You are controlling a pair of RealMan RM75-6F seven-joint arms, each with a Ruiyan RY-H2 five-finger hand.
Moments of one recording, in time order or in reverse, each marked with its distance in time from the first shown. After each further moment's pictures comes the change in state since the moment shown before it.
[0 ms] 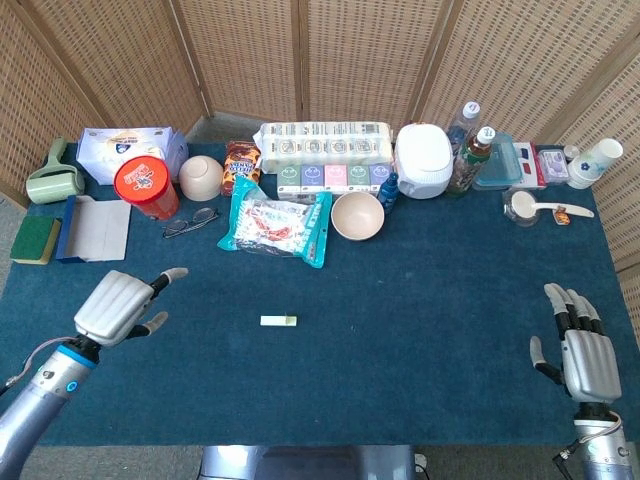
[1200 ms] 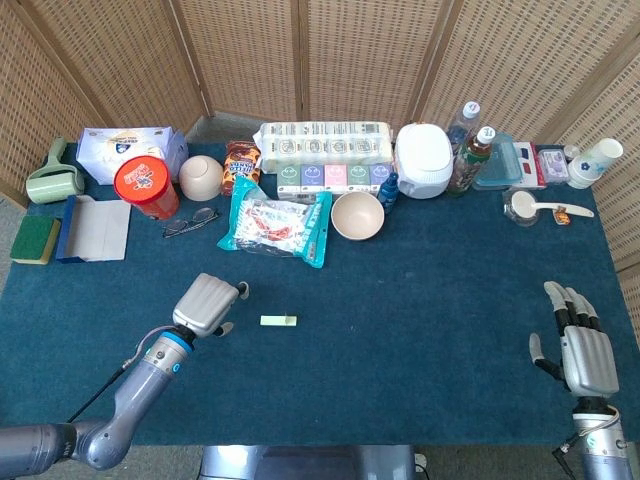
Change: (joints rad) left arm -0.247 -0.409 0.013 0.100 -0.466 -0.031 0.480; right arm 0.015 -0.023 0.011 0.050 0.021 -0.030 0.043
